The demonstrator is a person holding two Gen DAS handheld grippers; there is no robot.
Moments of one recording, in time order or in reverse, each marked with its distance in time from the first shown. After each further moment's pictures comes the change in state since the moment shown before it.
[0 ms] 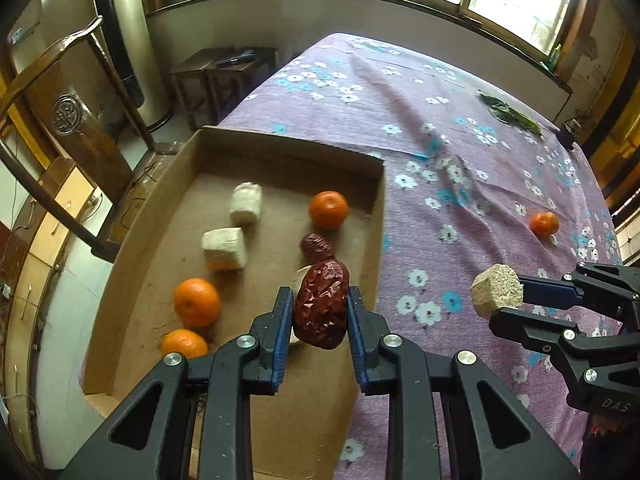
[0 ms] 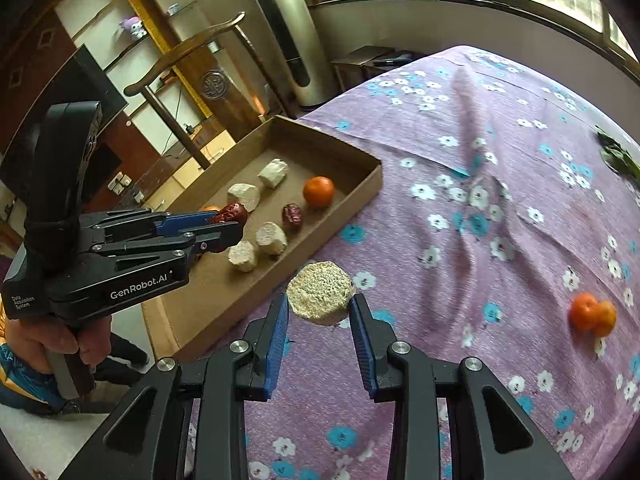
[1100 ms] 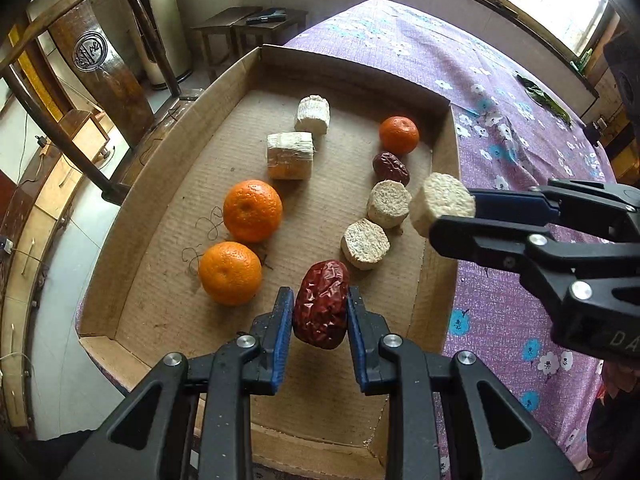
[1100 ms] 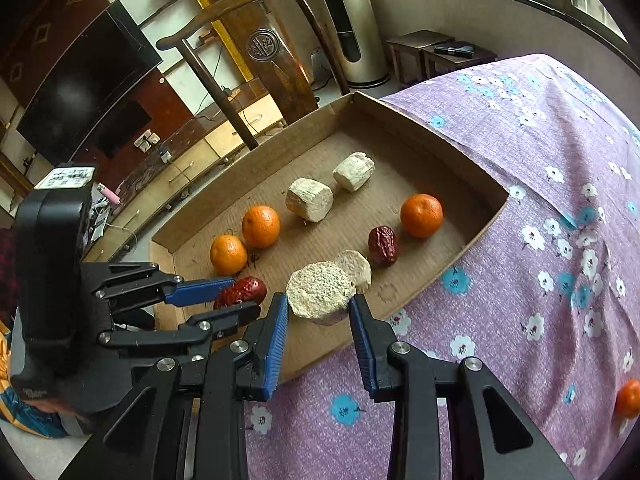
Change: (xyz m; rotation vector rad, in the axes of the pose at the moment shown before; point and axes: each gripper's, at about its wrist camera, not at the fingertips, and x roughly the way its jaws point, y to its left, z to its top) left arm 0.019 0.047 -0.045 -0.088 0.114 0.022; right arm 0.078 0.054 0.043 -0.128 0.099 0.088
